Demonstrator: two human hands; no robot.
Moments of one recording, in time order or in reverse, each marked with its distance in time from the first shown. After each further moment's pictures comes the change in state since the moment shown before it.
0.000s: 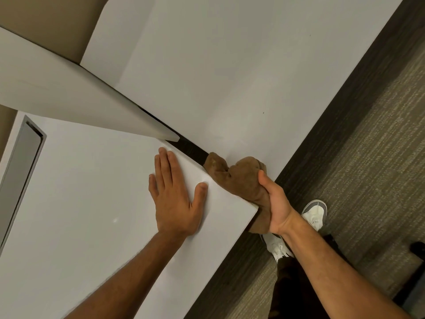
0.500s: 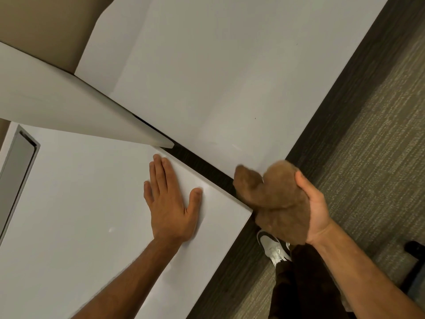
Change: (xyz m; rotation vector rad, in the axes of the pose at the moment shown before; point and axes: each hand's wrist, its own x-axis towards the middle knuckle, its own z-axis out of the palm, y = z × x) left_hand 0.002 -0.003 0.003 -0.022 -0.004 -0.013; right_hand -0.058 -0.036 -0.016 0.047 0.086 -0.186
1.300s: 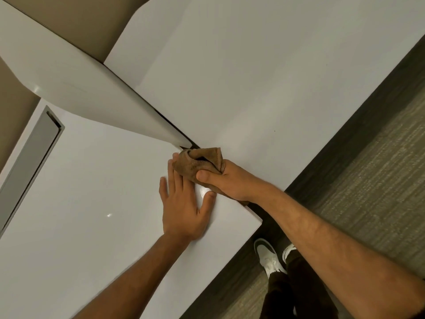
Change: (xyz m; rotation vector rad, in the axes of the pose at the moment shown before) left_hand -0.002 0.012 -0.010 0.012 -0.024 0.026; right_hand 0.103 0.016 0.125 -1.206 -0.331 0.033
